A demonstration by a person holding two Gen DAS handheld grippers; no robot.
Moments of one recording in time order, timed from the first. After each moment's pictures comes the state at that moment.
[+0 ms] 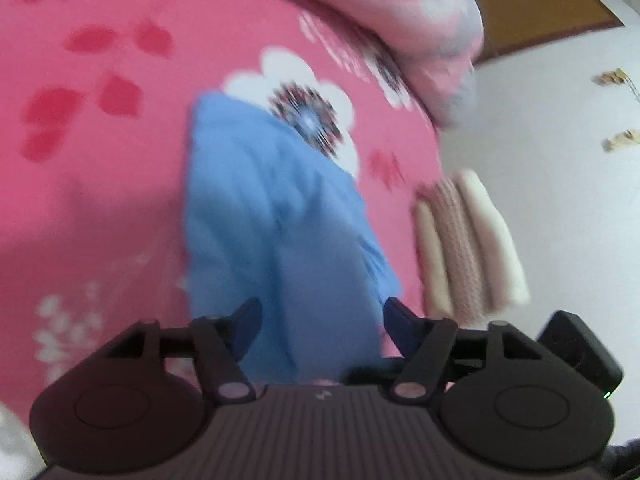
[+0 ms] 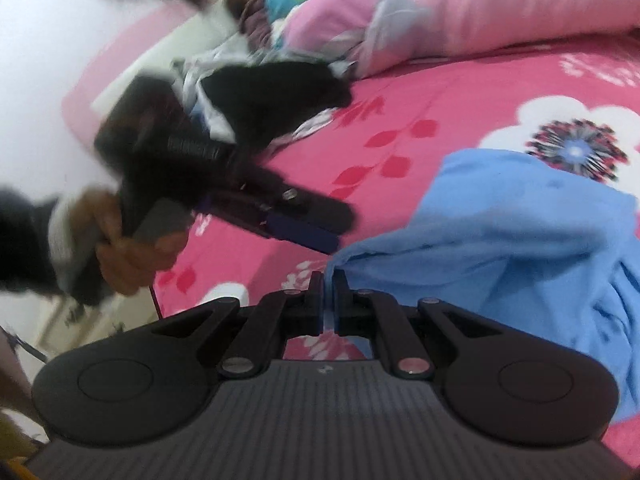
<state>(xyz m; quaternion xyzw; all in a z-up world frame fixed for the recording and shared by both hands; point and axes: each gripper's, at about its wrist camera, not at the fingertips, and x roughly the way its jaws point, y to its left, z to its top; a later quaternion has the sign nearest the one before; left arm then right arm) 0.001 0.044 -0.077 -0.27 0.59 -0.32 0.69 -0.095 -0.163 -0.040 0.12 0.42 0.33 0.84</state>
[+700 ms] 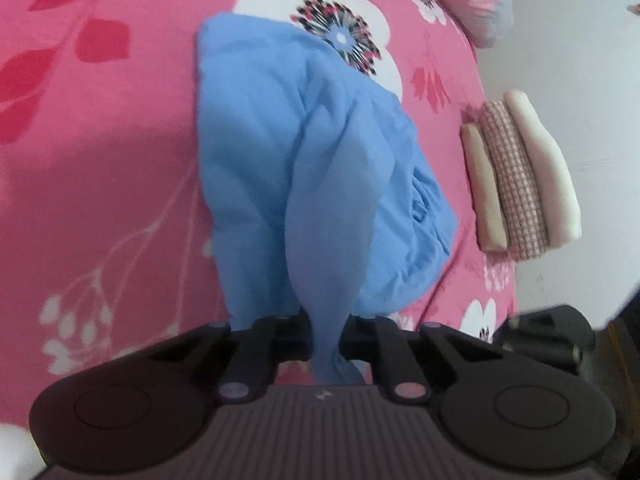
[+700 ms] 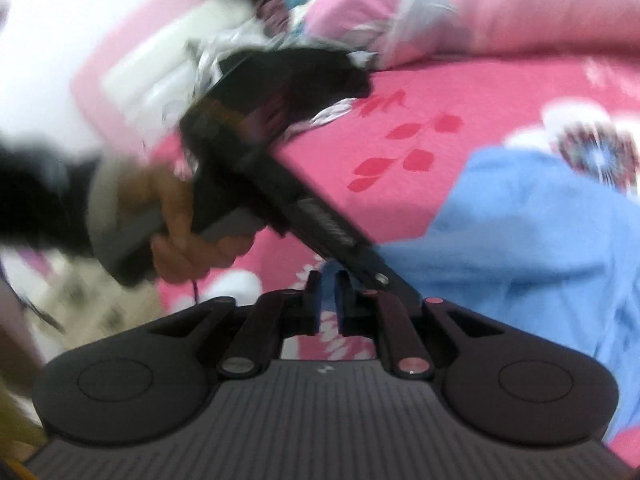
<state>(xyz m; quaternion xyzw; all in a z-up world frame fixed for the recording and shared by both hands) 0.012 0.023 -0.113 -0.16 0.65 -0.31 0.67 -0.105 -0.168 -0.038 0.15 0.42 0.32 0.83</state>
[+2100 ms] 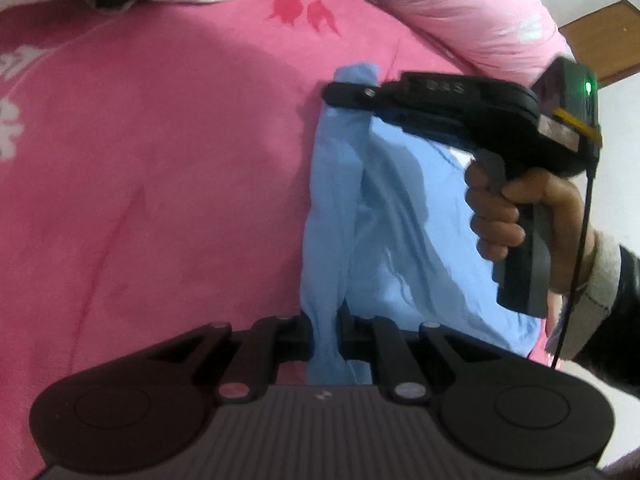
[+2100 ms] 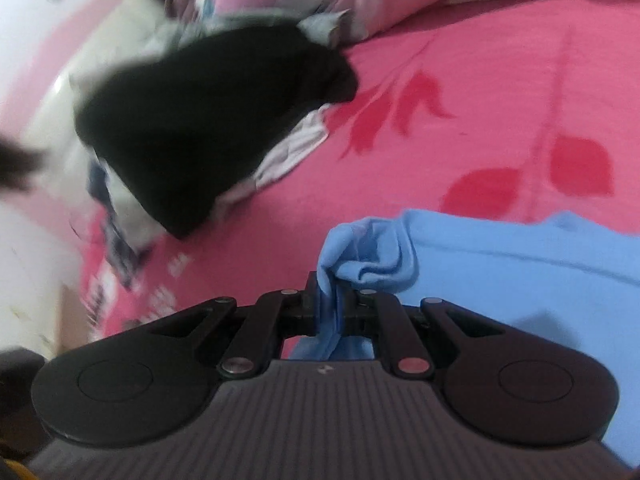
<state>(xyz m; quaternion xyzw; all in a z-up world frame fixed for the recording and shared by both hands) -0.011 0.248 -0.139 -0.23 0.58 -0.19 0.76 0.146 0.036 -0.137 0.17 0.48 0.28 0.81</state>
